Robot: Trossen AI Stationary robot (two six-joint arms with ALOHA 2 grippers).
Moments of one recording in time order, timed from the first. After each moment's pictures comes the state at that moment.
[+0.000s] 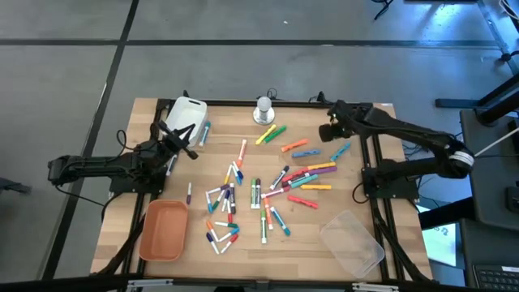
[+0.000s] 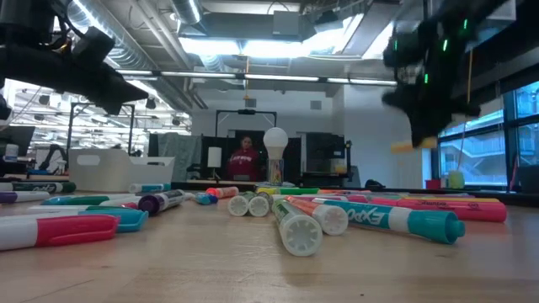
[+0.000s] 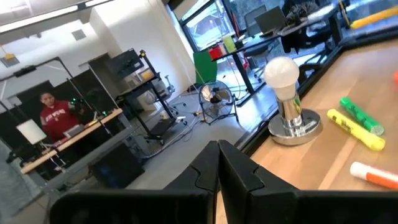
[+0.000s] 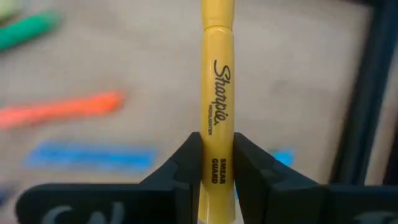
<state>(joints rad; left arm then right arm) 0.17 0.27 0.01 0.29 -0.76 0.46 -0.59 1.14 0.83 -0.89 0.25 0.64</state>
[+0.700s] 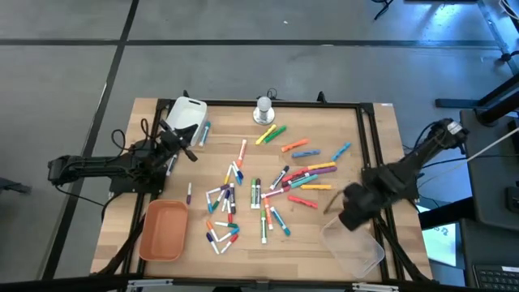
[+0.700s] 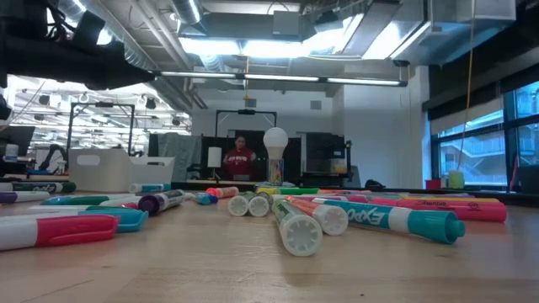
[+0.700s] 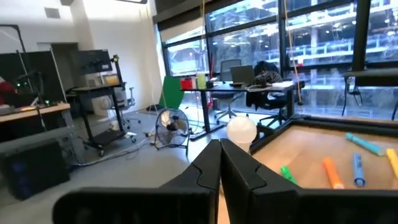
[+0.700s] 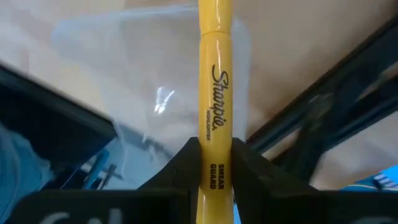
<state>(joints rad) 0.17 0.27 0.01 0.43 -0.62 0.17 0.67 1.12 0.93 -1.12 -0.30 1.70</state>
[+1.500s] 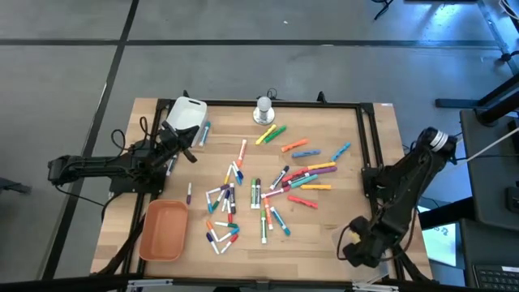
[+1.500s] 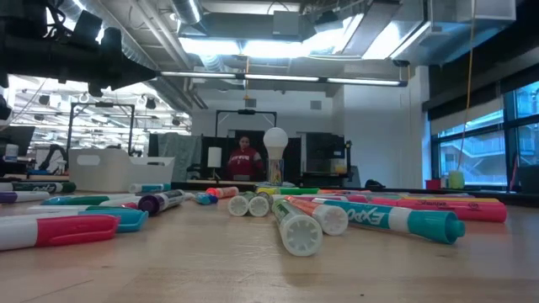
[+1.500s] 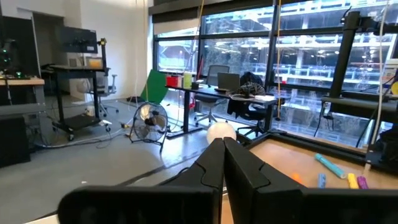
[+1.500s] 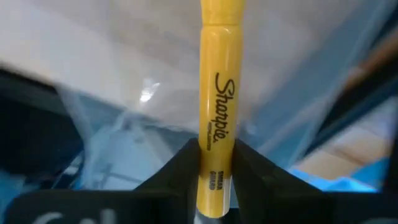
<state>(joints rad) 0.17 0.27 0.01 0.44 -0.57 -0.01 1.01 1.41 0.93 -0.82 -0.33 2.13</state>
